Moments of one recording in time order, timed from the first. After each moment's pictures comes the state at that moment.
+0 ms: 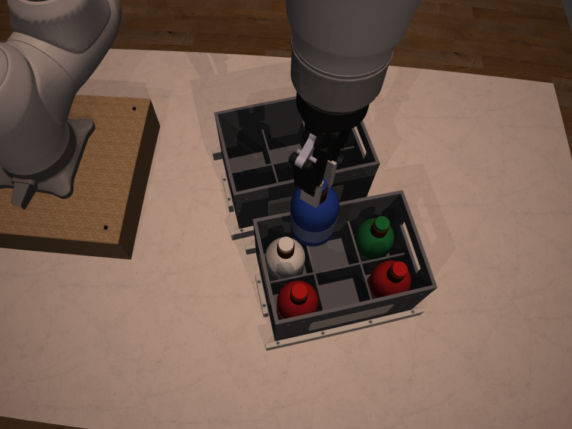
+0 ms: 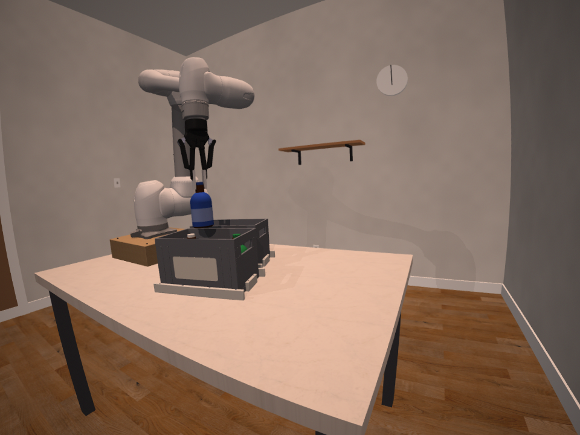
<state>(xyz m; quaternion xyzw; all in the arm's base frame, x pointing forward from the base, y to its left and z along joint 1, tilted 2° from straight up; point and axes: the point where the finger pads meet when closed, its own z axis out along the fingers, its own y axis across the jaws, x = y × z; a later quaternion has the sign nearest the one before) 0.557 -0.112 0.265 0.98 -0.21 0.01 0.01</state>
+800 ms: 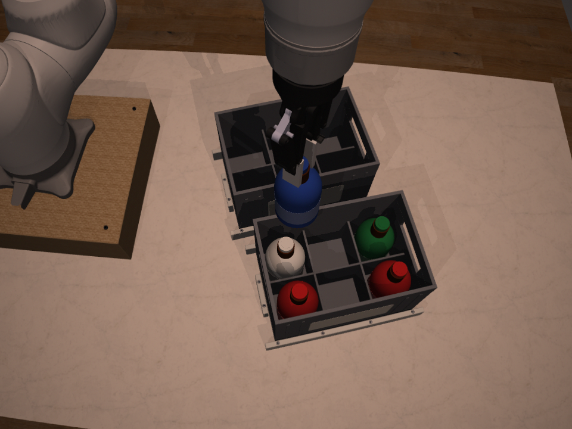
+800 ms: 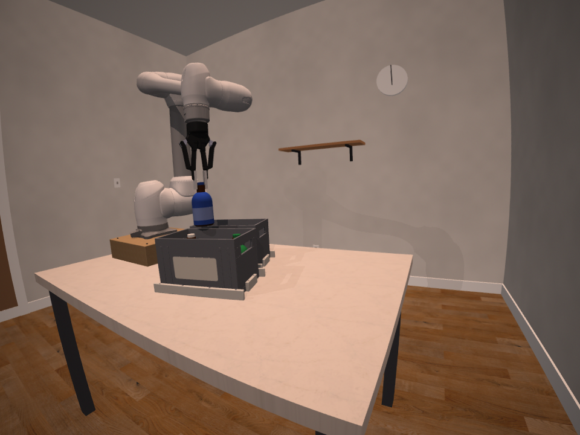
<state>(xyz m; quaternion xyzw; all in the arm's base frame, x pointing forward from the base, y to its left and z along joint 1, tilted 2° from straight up) 0.528 -0.084 0.264 0.98 -0.21 0.01 0.01</state>
